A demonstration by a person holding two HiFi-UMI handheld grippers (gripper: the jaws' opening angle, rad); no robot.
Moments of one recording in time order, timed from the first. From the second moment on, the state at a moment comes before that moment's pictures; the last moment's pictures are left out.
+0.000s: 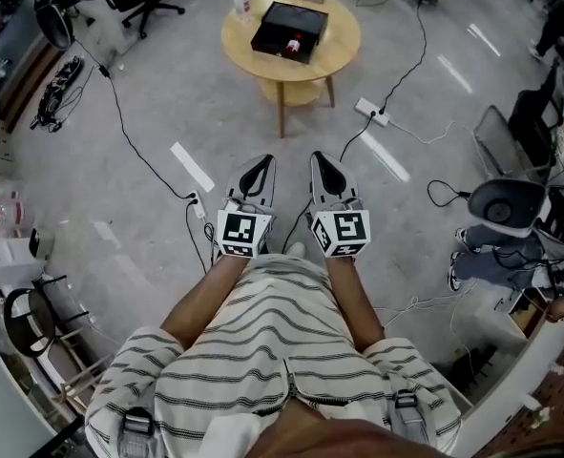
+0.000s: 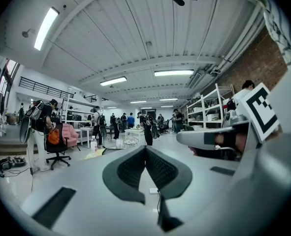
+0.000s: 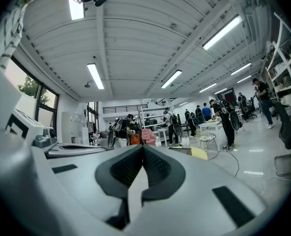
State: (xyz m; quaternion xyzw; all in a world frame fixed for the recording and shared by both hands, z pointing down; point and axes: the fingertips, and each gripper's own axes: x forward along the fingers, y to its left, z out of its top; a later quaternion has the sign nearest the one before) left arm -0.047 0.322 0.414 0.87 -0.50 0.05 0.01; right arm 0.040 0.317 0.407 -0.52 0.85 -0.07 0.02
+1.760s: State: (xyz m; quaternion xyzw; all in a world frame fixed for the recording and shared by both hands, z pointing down) left arm -0.077 -0.066 0.431 0.90 -0.43 0.08 0.08; right arm -0.001 -0.043 0.408 -0.60 0.80 -0.09 -0.03
